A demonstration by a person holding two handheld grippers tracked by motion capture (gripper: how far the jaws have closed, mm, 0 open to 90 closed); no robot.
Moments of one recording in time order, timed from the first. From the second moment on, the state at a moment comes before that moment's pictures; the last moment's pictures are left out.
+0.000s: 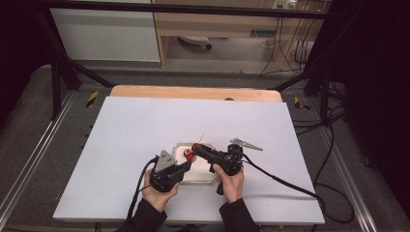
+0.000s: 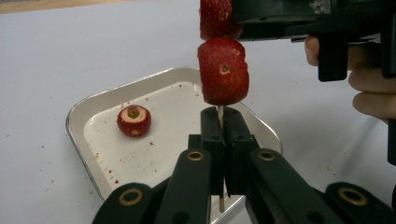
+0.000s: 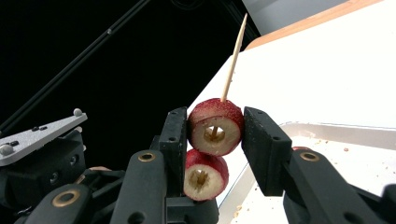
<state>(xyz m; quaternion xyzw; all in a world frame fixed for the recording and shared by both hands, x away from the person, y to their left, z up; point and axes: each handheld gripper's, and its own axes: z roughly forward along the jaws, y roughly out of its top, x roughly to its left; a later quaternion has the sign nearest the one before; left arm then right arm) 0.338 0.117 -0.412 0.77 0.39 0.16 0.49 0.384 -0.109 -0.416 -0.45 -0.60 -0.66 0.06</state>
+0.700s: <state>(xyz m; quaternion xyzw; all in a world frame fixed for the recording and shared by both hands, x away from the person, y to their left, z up) 0.337 0.138 -0.420 0.77 0.38 0.15 0.48 0.381 -0.118 -0.412 -0.43 -0.64 -0.63 0.01</state>
